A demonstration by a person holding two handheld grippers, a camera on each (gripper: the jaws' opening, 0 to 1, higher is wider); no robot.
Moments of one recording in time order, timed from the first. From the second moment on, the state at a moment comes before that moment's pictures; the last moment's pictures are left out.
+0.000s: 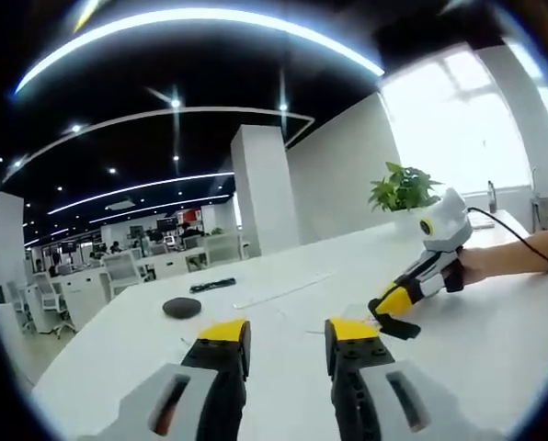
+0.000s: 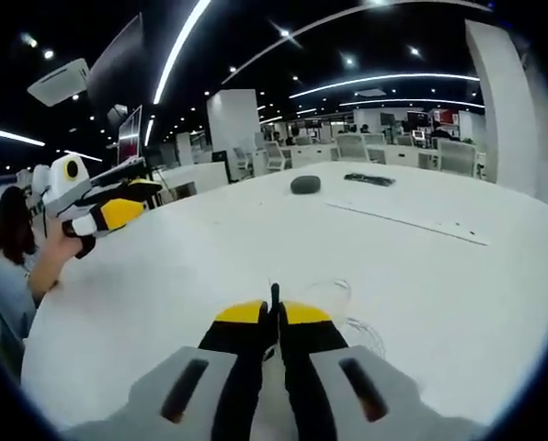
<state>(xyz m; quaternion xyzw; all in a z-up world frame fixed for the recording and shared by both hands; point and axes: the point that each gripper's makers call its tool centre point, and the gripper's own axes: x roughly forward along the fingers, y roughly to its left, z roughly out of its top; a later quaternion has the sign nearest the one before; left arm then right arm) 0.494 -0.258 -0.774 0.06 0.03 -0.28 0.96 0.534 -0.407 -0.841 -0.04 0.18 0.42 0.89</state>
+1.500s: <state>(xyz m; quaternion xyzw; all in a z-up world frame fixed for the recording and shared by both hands) 0.501 -0.249 -0.780 0.05 0.04 -0.27 0.96 0.428 -0.400 -0.829 -0.05 0.14 0.47 0.87</state>
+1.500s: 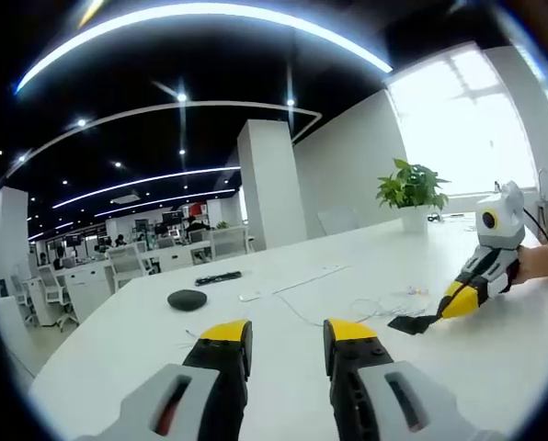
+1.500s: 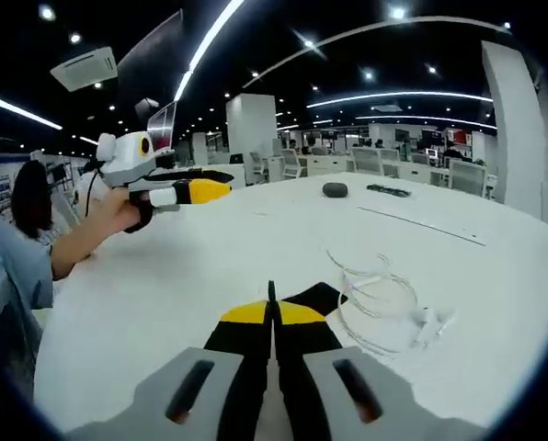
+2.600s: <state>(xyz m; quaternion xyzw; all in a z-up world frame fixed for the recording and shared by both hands) 0.506 -0.230 -0.773 0.08 0.03 -0.23 0.97 0.480 -0.361 -0.766 -0.09 0.13 0.40 0.90</state>
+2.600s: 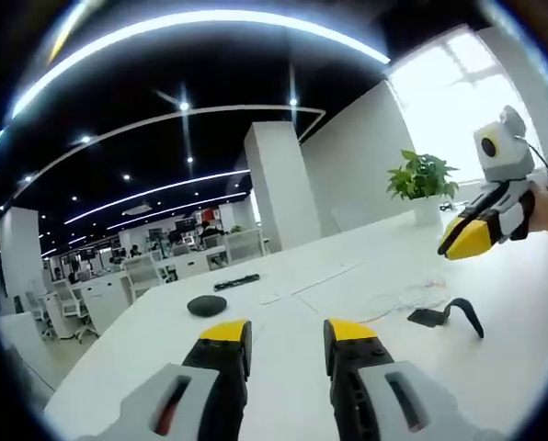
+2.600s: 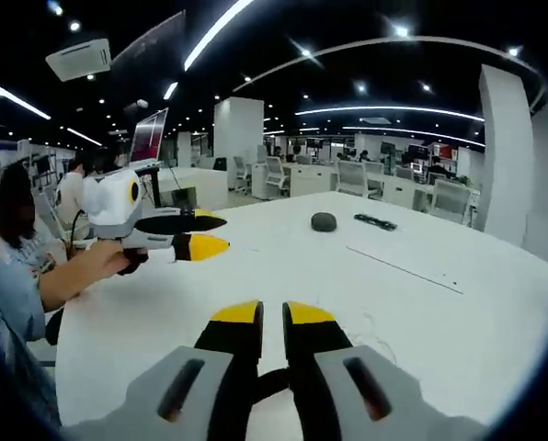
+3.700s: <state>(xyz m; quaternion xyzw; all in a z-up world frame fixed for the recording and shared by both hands) 0.503 -0.234 -0.774 0.07 0.03 -0.23 0.97 0.637 -0.314 -0.822 -0.16 0.15 0.33 0.92</state>
